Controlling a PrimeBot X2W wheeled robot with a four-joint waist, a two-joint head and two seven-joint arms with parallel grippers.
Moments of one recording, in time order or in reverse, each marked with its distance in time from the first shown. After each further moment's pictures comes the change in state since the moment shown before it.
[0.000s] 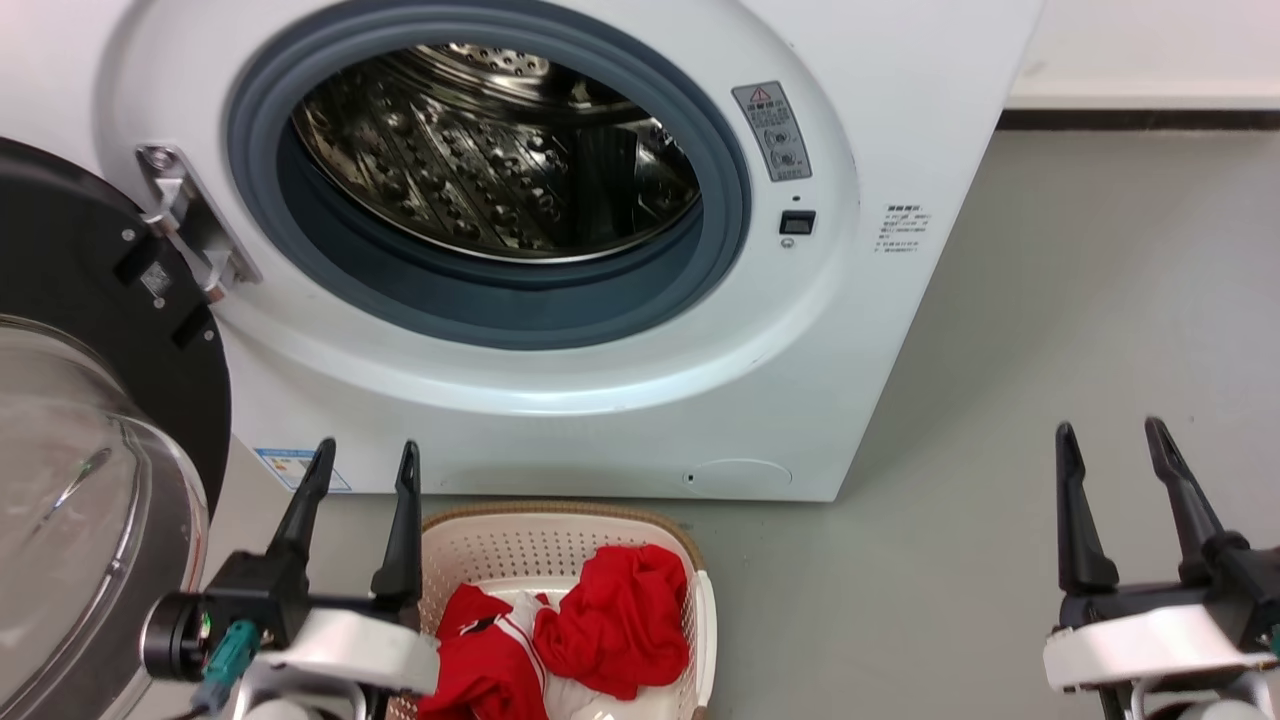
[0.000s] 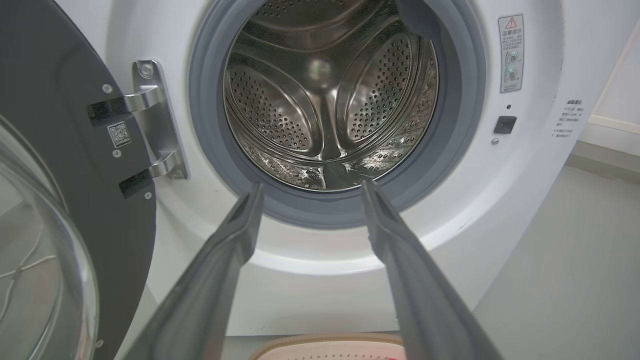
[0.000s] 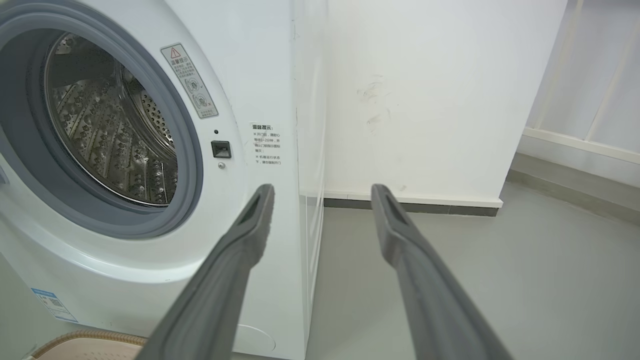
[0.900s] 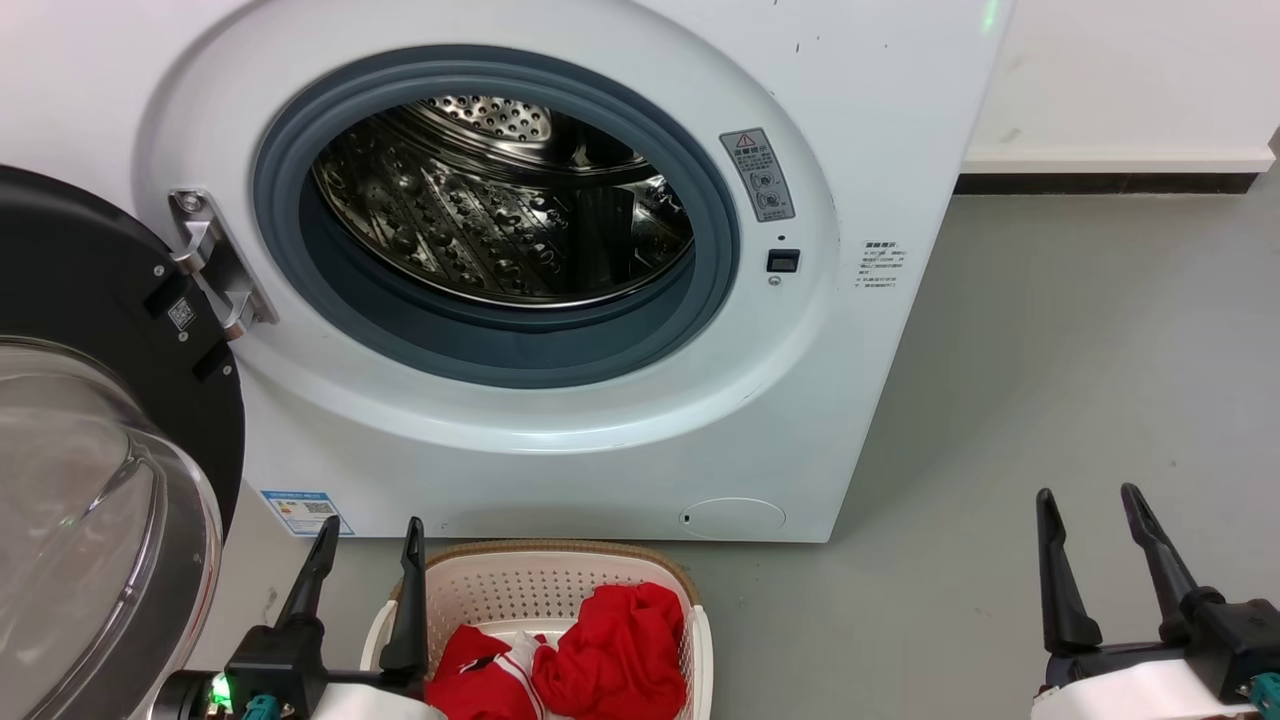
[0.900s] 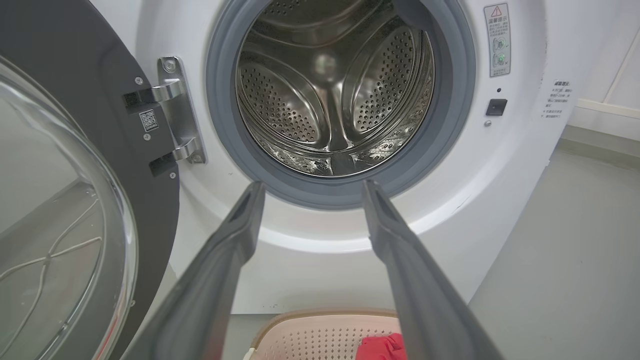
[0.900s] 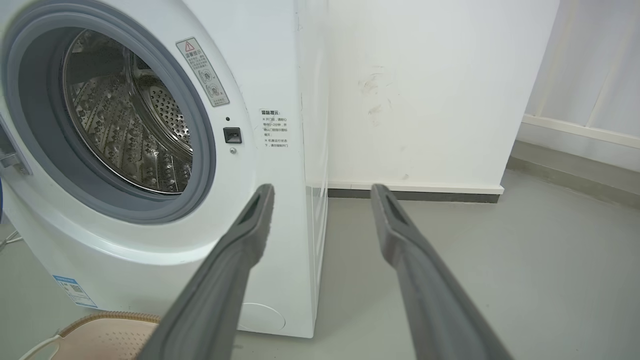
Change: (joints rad) left arm 0.144 -0.032 0.007 -0.049 0.062 0.032 0.000; right arm 0.098 0.000 0.014 0.014 0.026 0.000 0.000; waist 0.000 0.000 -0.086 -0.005
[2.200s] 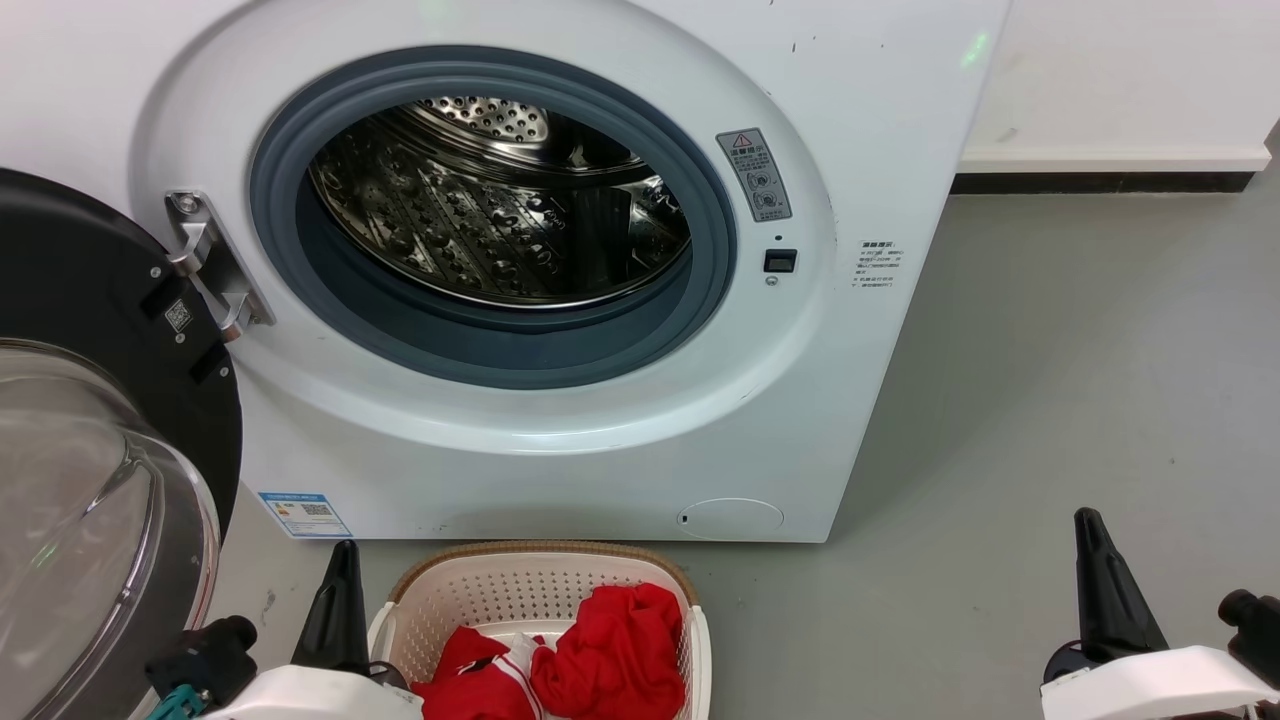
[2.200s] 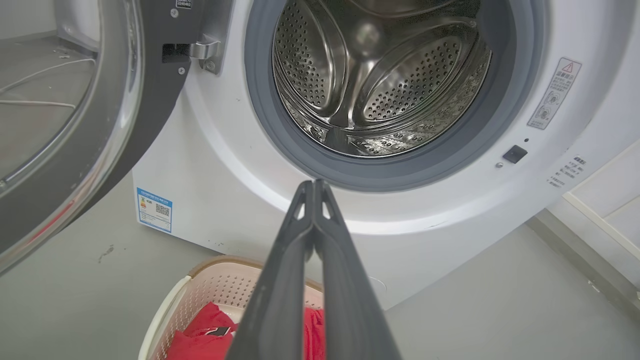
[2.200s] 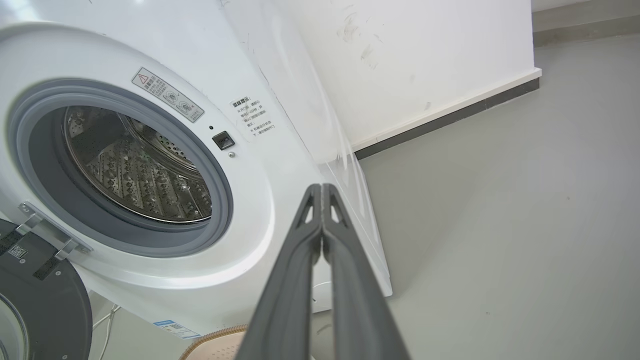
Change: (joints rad) left arm -0.024 -0.003 0.028 0.075 -0.415 0.004 0.107; right arm -0.026 -0.005 0.012 0.094 0.429 0.000 0.089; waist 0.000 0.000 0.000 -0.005
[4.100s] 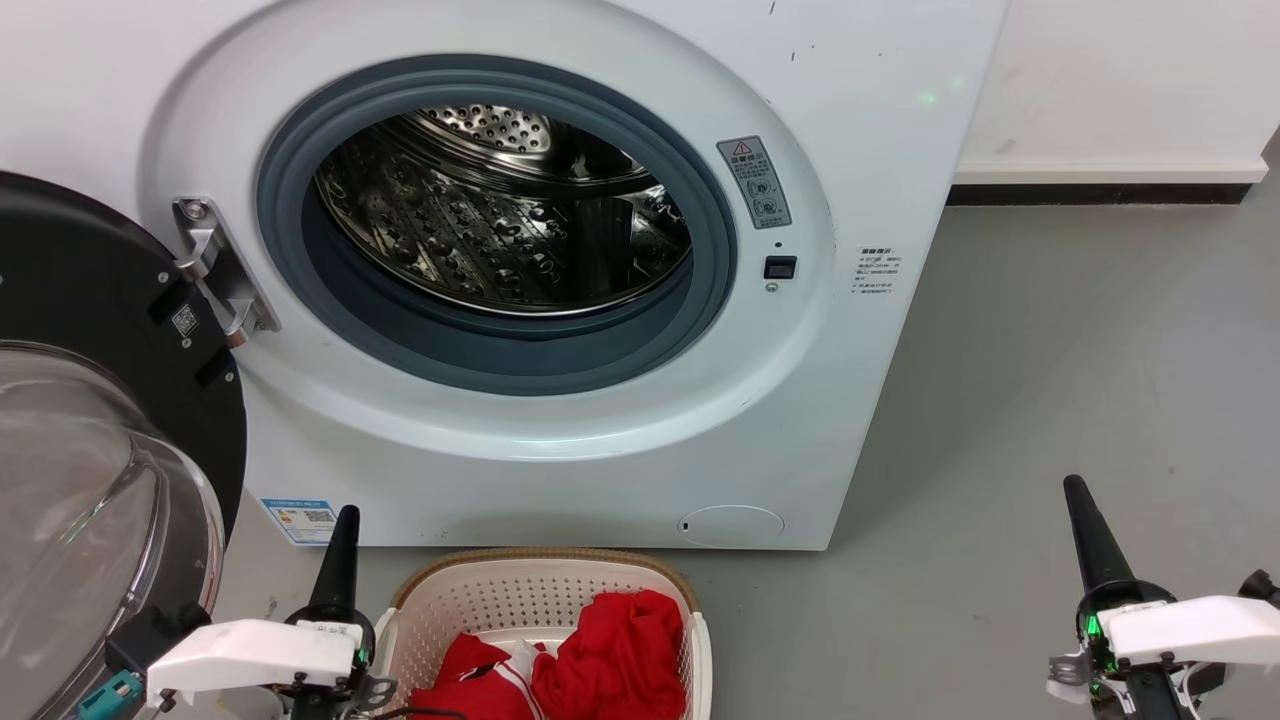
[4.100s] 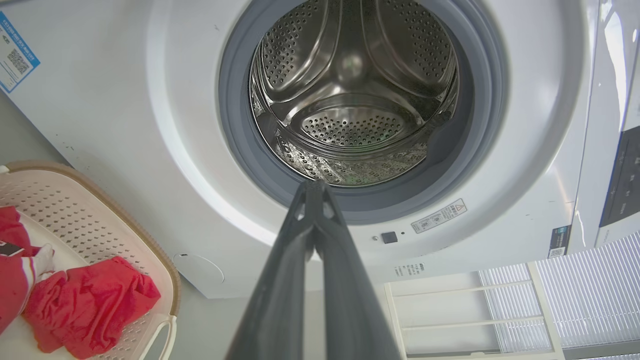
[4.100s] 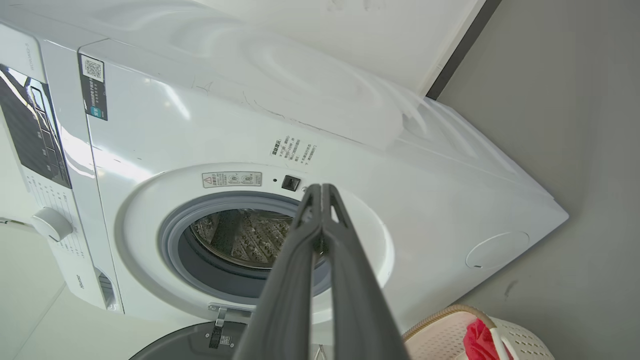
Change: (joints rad) left arm -0.100 0.000 0.041 0.067 -0.752 -0.032 0.178; right arm -0.102 -0.010 -0.006 0.076 0.757 0.000 0.173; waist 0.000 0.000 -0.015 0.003
